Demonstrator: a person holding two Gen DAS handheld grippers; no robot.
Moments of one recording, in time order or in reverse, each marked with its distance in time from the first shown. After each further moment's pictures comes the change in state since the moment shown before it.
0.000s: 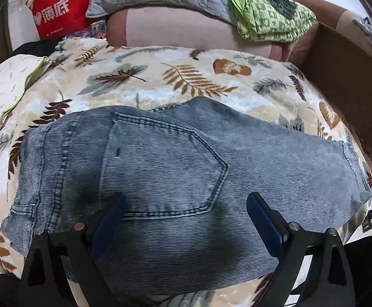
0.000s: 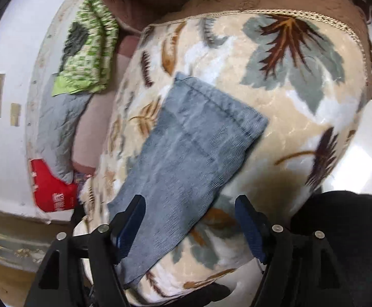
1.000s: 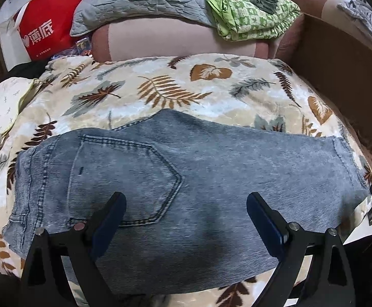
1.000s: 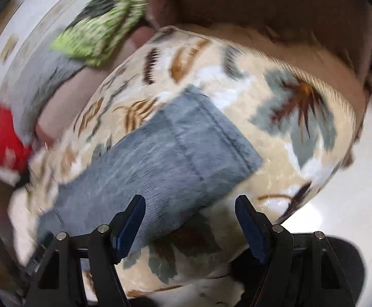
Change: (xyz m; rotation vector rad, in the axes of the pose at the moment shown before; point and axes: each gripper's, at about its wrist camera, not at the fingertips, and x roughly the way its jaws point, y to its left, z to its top) left arm -0.007 -0.053 0.004 0.071 -0.038 0.031; right arm 0.003 0.056 -0.020 -0.417 -0.104 -0.301
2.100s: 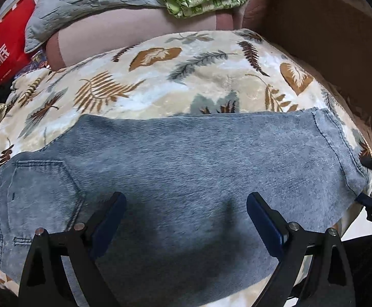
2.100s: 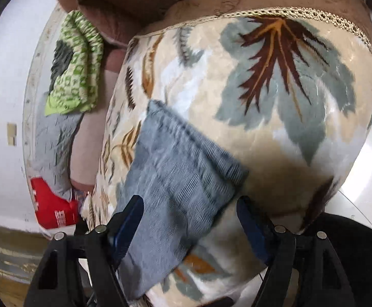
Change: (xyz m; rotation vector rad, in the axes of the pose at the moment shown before) left arm 0.046 -0.110 0.014 0.151 0.103 -0.038; right arm 0.056 -0.100 0.019 0.494 0.082 0.342
